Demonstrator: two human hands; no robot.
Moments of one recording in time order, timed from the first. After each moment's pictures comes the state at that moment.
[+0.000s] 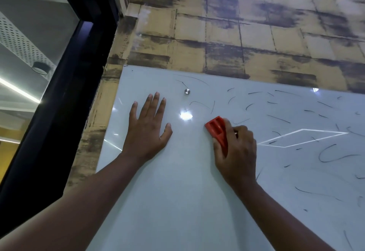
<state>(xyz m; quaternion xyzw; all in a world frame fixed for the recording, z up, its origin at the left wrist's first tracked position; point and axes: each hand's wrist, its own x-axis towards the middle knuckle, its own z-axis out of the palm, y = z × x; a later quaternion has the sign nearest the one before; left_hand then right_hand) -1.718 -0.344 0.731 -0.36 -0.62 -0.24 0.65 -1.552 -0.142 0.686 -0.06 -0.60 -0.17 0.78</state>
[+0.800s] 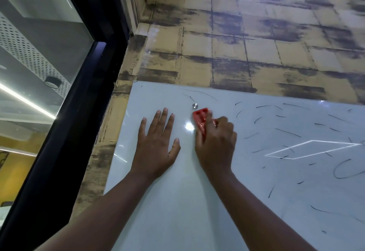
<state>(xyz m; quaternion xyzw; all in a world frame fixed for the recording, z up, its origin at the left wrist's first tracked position) -1.721 -0.342 0.731 -0.36 -0.63 -0.24 0.65 -1.600 -0.210 0.745 -0.13 -0.58 -0.16 0.79</state>
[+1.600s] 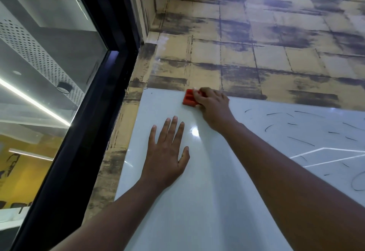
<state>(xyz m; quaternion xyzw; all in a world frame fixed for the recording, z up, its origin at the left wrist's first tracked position) -1.728 -0.340 0.726 -0.36 -0.61 -0.25 0.66 -1.580 -0.229 0.868 -0.02 -0.75 -0.25 0.62</state>
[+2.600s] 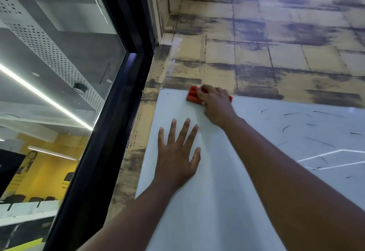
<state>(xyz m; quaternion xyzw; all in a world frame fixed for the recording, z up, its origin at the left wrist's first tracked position) -1.733 -0.350 0.715 -0.35 -0.61 -0.25 0.67 -1.592 -0.274 0.871 -0.06 -0.76 -0.25 0.59</state>
